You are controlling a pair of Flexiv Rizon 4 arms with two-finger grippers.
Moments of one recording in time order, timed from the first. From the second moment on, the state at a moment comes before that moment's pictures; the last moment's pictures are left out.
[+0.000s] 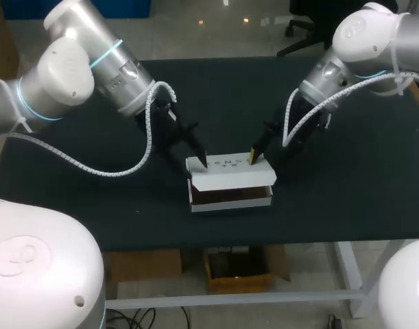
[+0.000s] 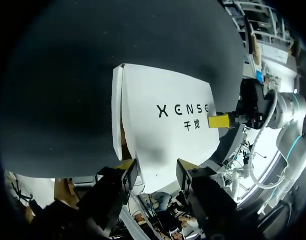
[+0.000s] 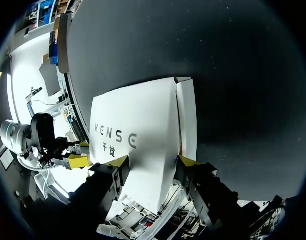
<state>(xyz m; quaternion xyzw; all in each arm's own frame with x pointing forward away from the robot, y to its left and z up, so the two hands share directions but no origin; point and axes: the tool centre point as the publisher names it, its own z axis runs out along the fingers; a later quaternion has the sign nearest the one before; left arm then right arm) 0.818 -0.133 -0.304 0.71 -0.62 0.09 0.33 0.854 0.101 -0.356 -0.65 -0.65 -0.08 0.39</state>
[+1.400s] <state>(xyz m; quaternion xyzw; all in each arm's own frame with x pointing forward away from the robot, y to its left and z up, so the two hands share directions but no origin) 0.801 -0.107 -0.278 0.68 -0.68 0.14 0.25 0.853 0.102 -0.357 -0.65 -0.64 -0.08 0.39</state>
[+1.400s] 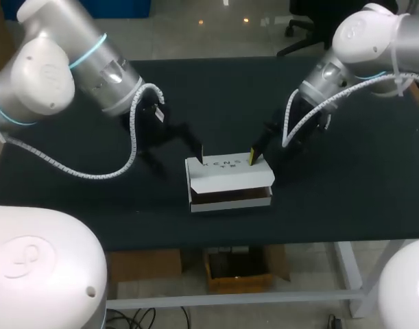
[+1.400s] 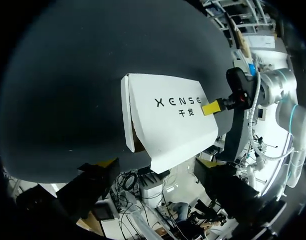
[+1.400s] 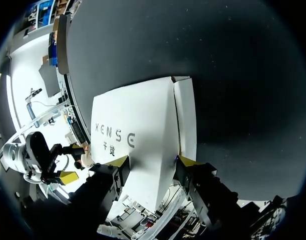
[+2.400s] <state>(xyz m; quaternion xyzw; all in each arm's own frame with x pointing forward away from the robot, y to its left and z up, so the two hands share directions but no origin) 0.793 -0.120 -0.263 0.64 -0.72 0.15 0.20 0.856 0.102 -0.355 -0.65 -0.64 -0.09 0.39</state>
